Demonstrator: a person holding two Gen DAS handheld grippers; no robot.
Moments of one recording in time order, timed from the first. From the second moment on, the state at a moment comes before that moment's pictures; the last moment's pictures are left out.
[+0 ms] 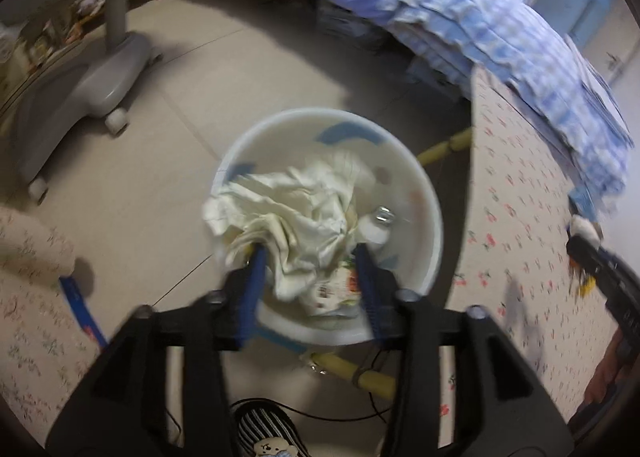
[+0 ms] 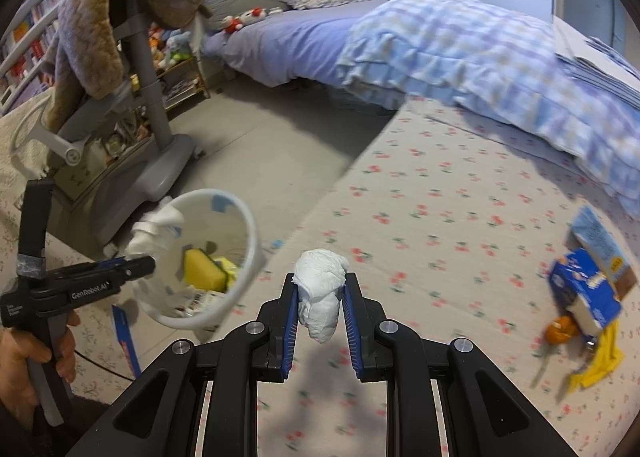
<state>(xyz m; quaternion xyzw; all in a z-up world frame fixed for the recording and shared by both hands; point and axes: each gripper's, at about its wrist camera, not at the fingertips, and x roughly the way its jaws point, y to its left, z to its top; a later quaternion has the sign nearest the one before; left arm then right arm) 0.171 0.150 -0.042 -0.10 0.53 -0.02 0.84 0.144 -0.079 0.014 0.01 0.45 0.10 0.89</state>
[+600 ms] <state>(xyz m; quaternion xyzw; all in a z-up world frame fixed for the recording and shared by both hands) 0.173 0.183 -0.027 -0.08 0.52 0.03 0.85 0.183 0.008 -0.024 0.01 0.47 0.18 0.87</state>
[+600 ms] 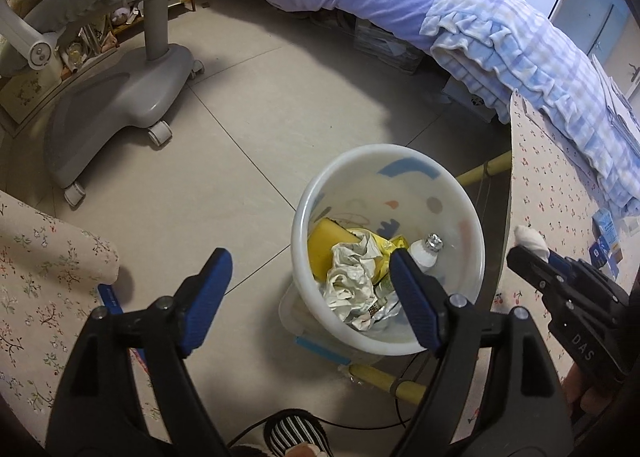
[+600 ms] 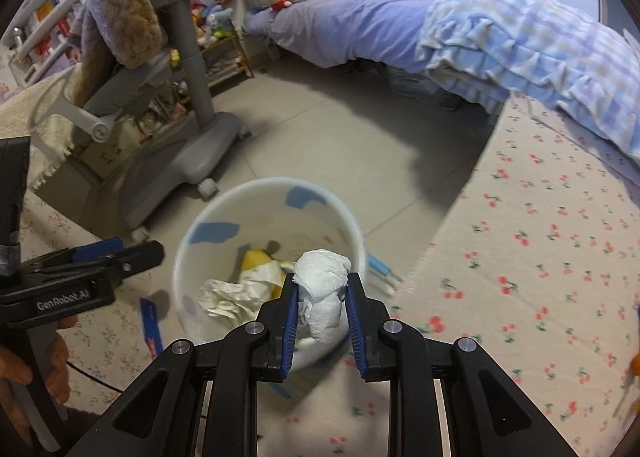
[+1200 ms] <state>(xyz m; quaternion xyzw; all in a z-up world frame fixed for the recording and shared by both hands) 0.169 0.168 -0.022 -0.05 0.52 0.01 0.85 0.167 -0.020 0.003 0.03 0.44 0.16 0.88</state>
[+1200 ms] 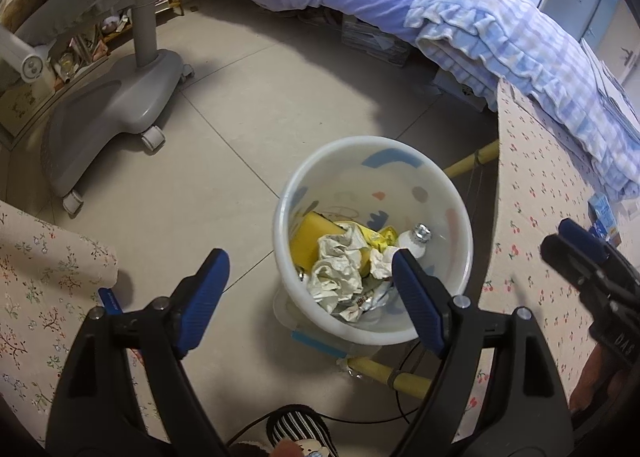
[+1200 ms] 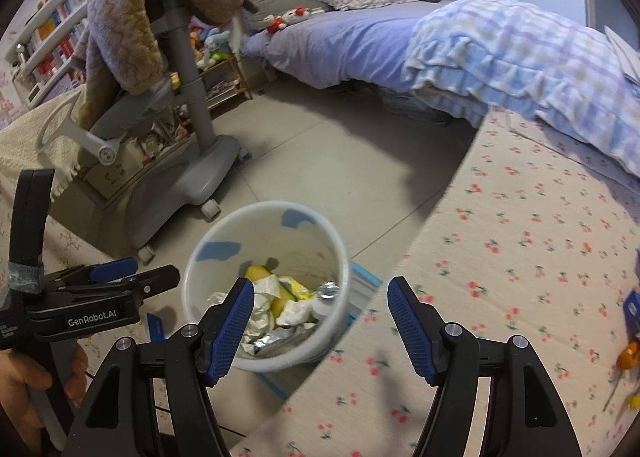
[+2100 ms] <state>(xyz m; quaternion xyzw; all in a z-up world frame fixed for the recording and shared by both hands) 0.163 0.046 -0.018 0.02 0.51 -0.06 0.86 0.087 -0.253 0.024 0.09 0.44 -0.04 0.89</state>
